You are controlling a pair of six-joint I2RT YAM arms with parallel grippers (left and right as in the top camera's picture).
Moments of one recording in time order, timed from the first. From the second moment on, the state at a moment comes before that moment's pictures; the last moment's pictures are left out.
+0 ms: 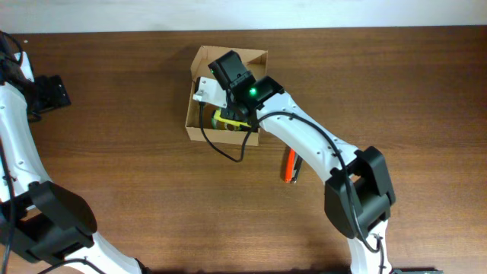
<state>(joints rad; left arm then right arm) 0.47 1.92 1.94 -1.16 -0.14 0.07 0.64 2.11 1.83 -0.72 0.15 -0.79</state>
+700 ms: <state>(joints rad) 0.47 1.92 1.94 -1.16 -0.14 0.07 0.66 2.17 1.83 -0.87 0.04 -0.76</state>
